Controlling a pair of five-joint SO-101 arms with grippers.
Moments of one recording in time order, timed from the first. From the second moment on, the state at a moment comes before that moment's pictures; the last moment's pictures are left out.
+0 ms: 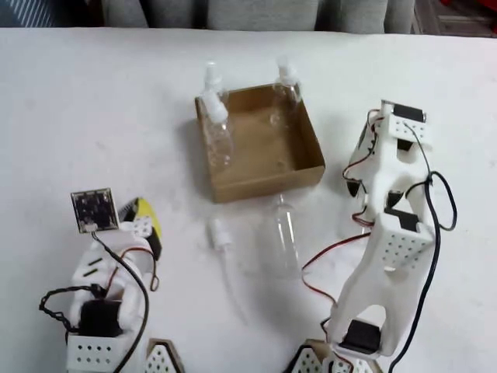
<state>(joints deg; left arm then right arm) -3.8 -104.1 95.3 48.7 14.2 12.1 37.8 -21.1 87.6 0.0</state>
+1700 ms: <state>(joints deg) -3.8 -104.1 95.3 48.7 14.2 12.0 29.1 -3.4 70.8 8.4</state>
